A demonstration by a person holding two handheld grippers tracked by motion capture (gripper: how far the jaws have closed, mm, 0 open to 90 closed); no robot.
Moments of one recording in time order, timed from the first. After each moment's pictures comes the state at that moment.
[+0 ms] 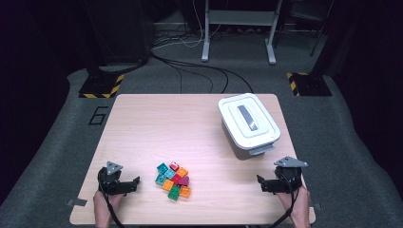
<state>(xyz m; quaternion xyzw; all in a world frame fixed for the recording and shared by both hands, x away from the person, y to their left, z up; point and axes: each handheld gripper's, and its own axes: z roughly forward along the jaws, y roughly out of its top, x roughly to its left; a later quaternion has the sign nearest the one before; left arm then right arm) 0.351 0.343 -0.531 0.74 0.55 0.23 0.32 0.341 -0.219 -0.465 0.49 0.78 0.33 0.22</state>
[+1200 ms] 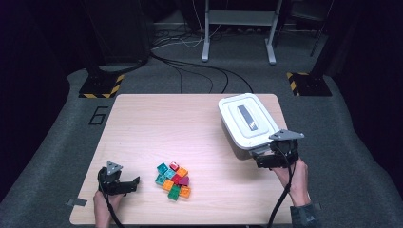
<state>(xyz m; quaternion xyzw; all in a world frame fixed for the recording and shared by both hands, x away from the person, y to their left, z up) 0.350 0.343 -0.531 0.74 0.55 0.23 0.32 0.384 -0.195 -0.391 0.45 0.79 0.34 0.24</state>
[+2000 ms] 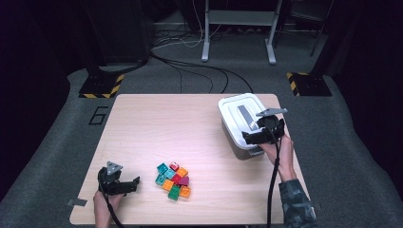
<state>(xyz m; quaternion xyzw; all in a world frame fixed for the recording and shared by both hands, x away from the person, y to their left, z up) 0.350 0.343 -0.531 0.74 0.55 0.23 0.32 0.458 -0.170 -0.382 0.46 0.79 0.33 0.24</state>
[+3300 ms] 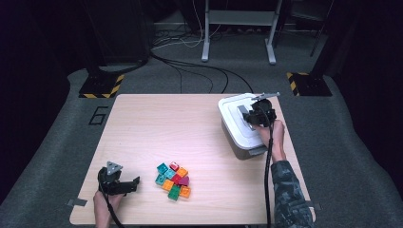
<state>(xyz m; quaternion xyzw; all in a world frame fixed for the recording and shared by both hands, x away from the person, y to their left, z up) 0.350 0.343 -0.531 0.74 0.55 0.23 0.32 0.526 -0.165 -0.390 0.48 0.77 0.35 0.22</state>
